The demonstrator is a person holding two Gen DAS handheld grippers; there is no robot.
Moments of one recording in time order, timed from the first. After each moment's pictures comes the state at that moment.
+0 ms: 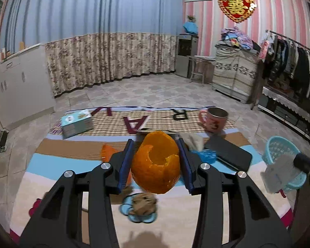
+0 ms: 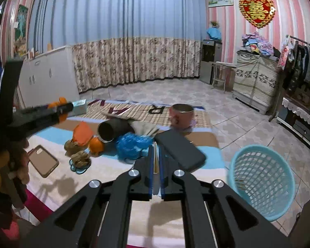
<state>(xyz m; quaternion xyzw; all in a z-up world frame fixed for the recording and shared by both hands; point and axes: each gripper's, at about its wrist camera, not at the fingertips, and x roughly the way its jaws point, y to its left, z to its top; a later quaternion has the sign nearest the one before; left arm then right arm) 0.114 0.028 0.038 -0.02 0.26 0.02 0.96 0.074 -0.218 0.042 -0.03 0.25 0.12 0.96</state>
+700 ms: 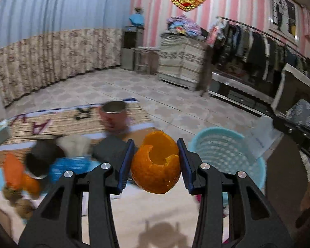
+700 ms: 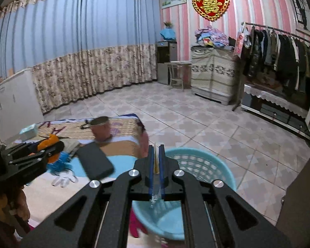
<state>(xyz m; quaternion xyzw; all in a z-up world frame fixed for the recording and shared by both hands) 0.151 -0.184 0.016 -0.01 0.28 -0.17 0.95 0.111 -0.411 0.045 0.02 0.25 0.00 0.97</state>
